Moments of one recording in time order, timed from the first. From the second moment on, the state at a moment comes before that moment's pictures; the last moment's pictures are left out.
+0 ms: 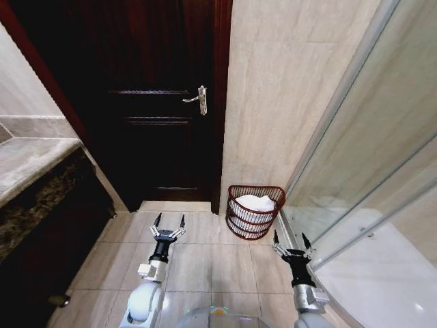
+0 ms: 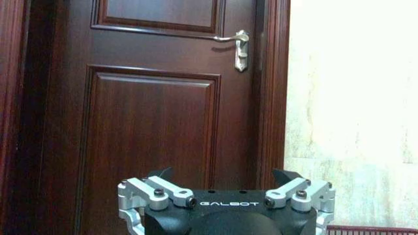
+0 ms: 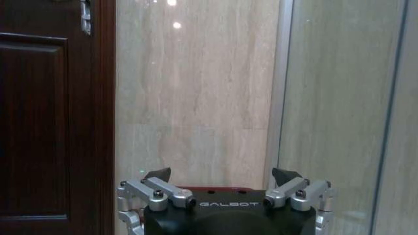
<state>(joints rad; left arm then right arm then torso) 1.61 -1.46 -0.55 -1.89 -0.17 -0.39 0.08 -1.81 1.50 0.59 2.08 0.04 0.24 0.10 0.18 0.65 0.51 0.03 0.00</state>
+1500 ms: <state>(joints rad) 1.63 -1.46 -0.56 -1.87 -0.20 -0.49 0.11 -1.85 1.49 0.60 2.04 0.08 0.33 0.13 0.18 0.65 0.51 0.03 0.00</state>
